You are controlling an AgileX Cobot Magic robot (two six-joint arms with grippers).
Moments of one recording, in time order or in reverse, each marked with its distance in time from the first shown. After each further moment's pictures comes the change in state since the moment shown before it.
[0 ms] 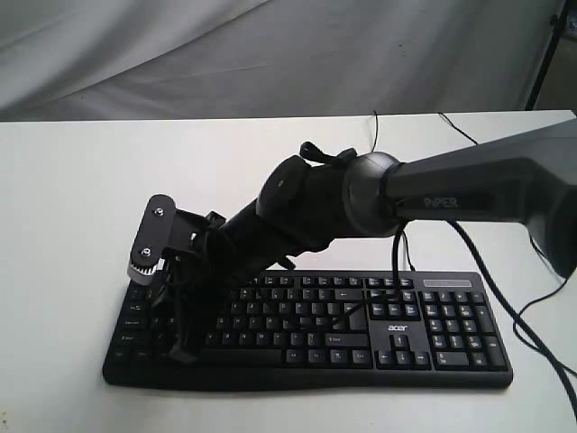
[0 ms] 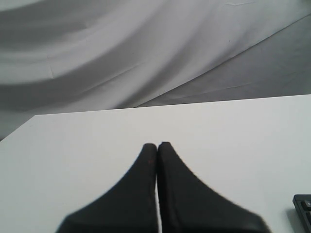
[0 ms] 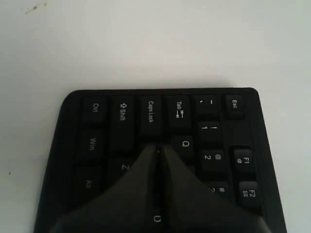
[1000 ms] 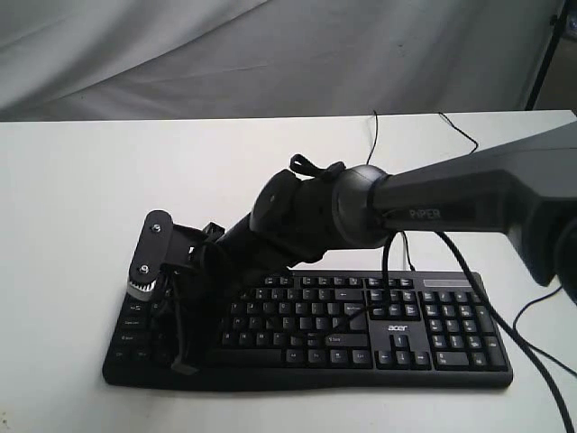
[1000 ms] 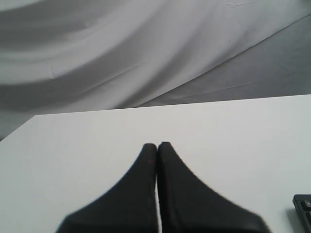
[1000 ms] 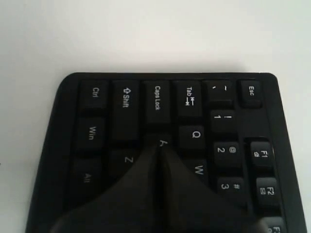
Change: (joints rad) left arm 0.000 0.000 0.000 0.000 0.000 0.000; right arm 0.018 0.029 -0.001 -0.036 -0.024 0.015
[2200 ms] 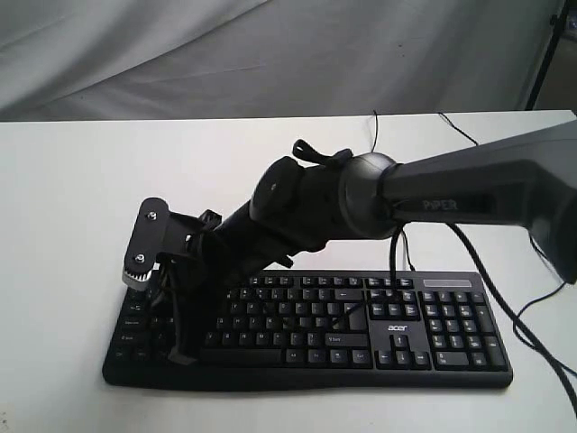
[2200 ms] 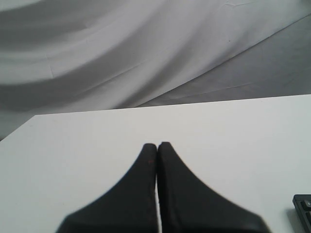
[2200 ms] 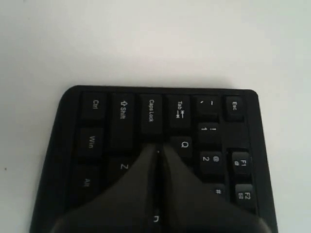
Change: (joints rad) left arm 0.000 0.000 0.000 0.000 0.000 0.000; right arm 0.000 -0.042 -0.002 -0.029 -0.002 0.017
